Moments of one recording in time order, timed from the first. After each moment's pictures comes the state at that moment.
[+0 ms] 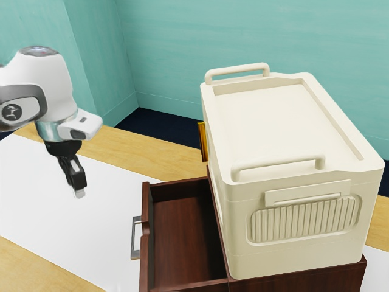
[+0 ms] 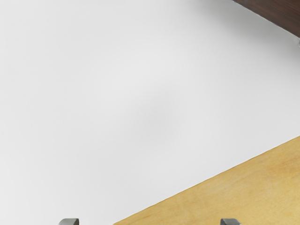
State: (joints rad) arm -0.76 -0.61 0.61 -2.39 0.39 1.78 0.12
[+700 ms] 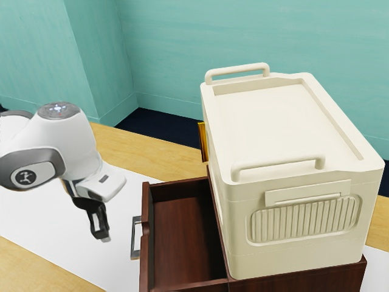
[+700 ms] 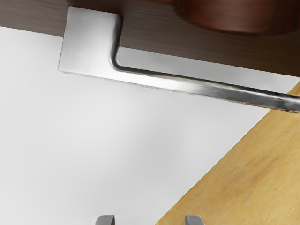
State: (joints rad) arm -0.83 -0.67 0.50 -2.67 0.36 2.05 0.19
